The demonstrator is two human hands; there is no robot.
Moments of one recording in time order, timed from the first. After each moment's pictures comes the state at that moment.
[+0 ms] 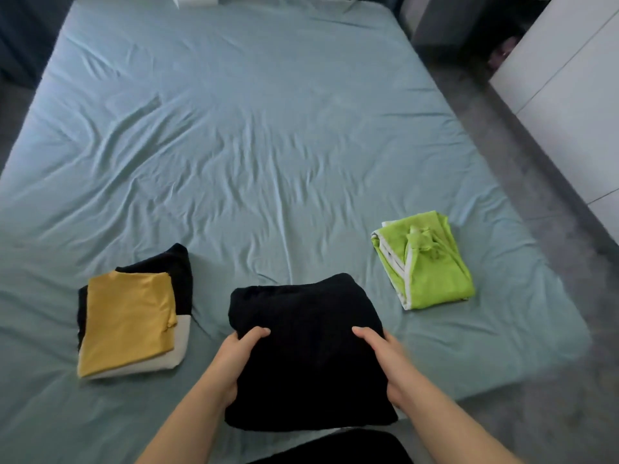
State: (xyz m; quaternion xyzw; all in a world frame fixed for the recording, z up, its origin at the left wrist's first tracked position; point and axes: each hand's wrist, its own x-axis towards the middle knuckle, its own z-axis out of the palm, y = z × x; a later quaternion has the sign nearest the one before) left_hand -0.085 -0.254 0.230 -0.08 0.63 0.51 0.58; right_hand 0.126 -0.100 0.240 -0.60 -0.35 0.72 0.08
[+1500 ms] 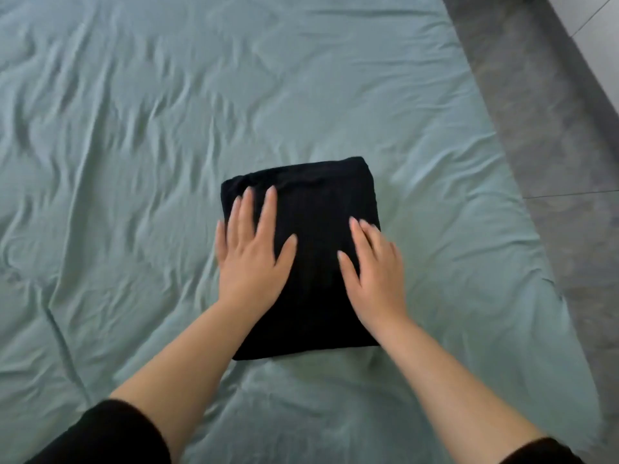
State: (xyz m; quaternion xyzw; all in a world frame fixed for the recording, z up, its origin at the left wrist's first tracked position) left_hand 0.149 0.208 0.047 0.37 0.90 0.23 0.08; right_hand 0.302 0.322 0.028 -0.38 -0.89 0.21 0.14
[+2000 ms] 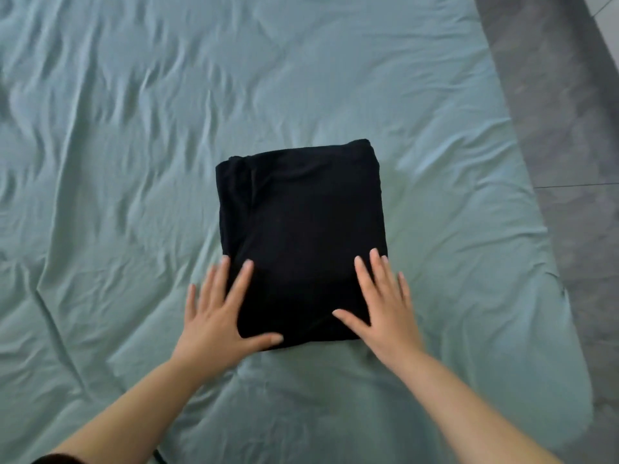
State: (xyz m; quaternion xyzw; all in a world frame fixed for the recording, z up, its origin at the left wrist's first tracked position) left_hand 0.162 0.100 -0.002 0.38 0.88 0.11 0.28; right_hand 0.371 0.305 -0.006 -0.32 -0.93 0.19 -0.05
